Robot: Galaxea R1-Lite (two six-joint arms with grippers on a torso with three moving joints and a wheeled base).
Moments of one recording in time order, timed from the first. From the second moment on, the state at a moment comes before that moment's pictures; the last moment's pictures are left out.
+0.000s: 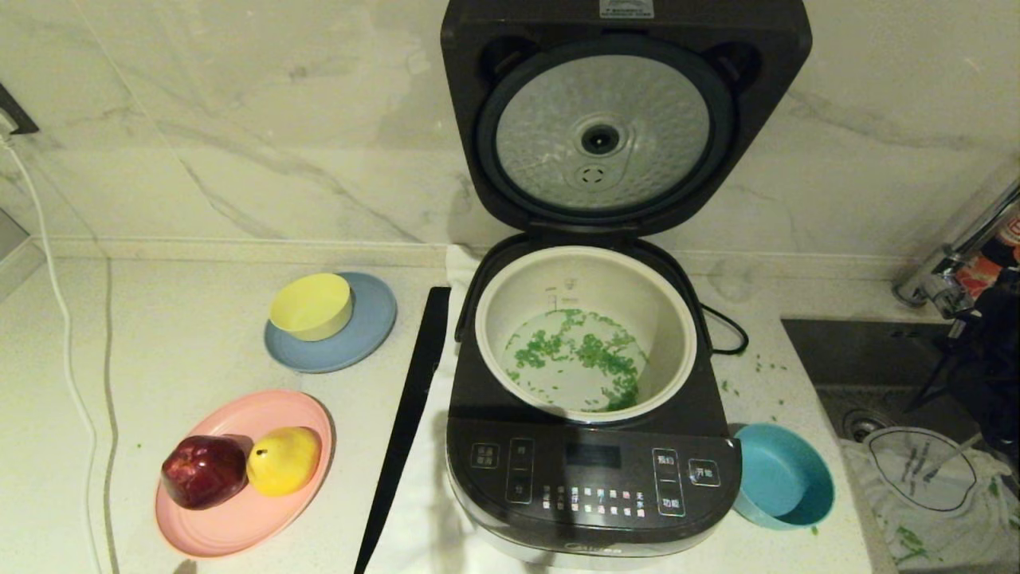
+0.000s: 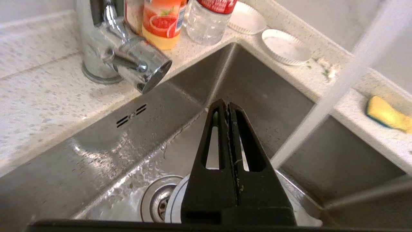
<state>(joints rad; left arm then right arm) -0.02 0.00 0.00 -0.01 0.00 0.06 -0.34 2.15 -0.92 -1.21 -0.66 0.03</state>
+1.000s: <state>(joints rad) -0.02 0.00 0.00 -0.01 0.00 0.06 -0.32 2.34 -1.18 -1.26 -0.66 -0.08</state>
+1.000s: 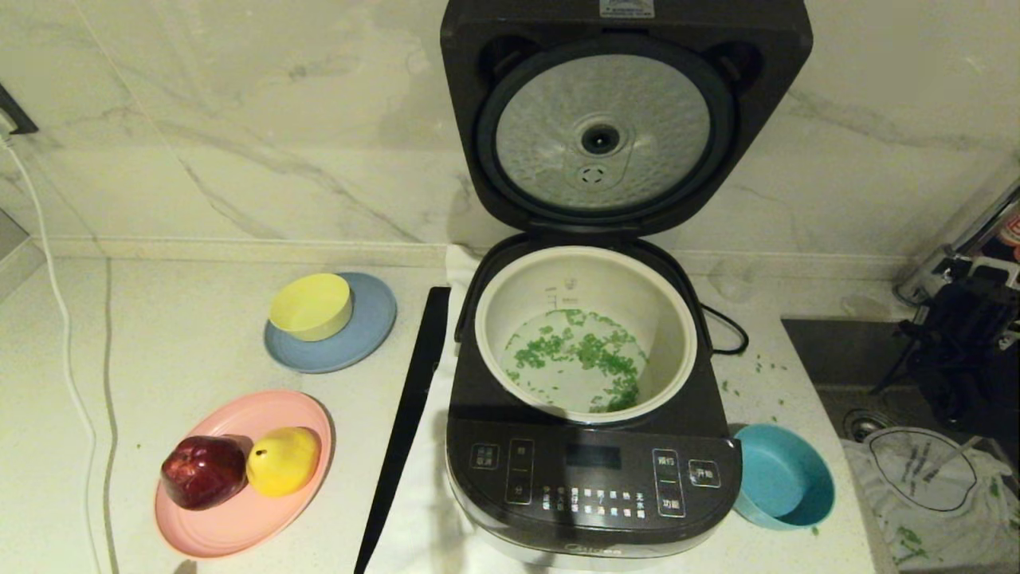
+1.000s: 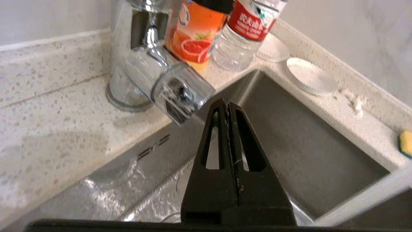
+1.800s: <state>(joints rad) -0.02 0.00 0.00 -0.01 0.00 0.06 -0.30 2.42 -1.34 -1.26 -0.68 -0.14</state>
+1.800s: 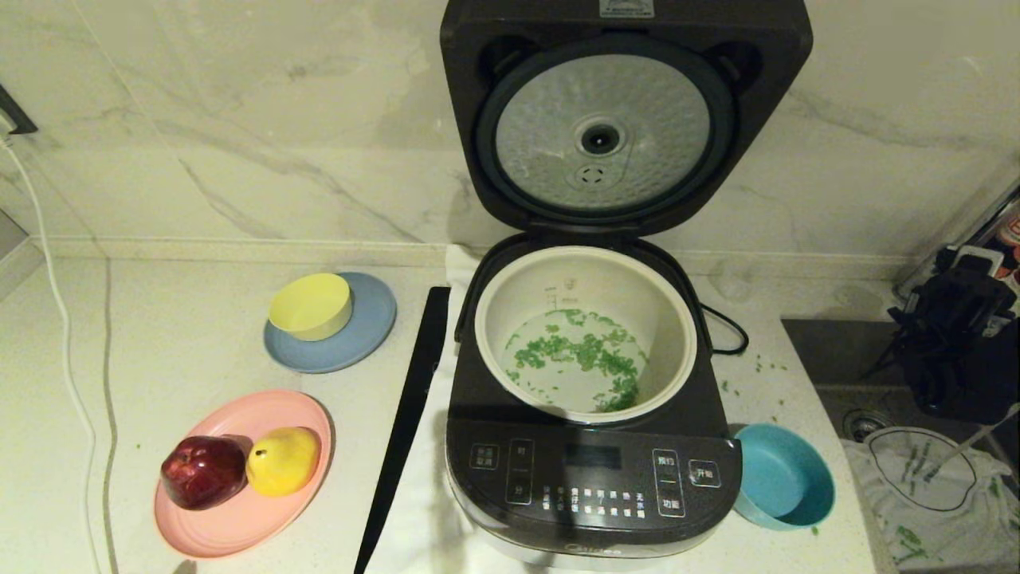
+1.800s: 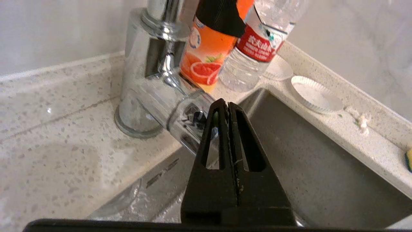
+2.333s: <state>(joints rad) -0.02 0.00 0.00 -0.01 0.00 0.06 -0.28 2.43 -1.37 -1.26 -0.69 -0.15</state>
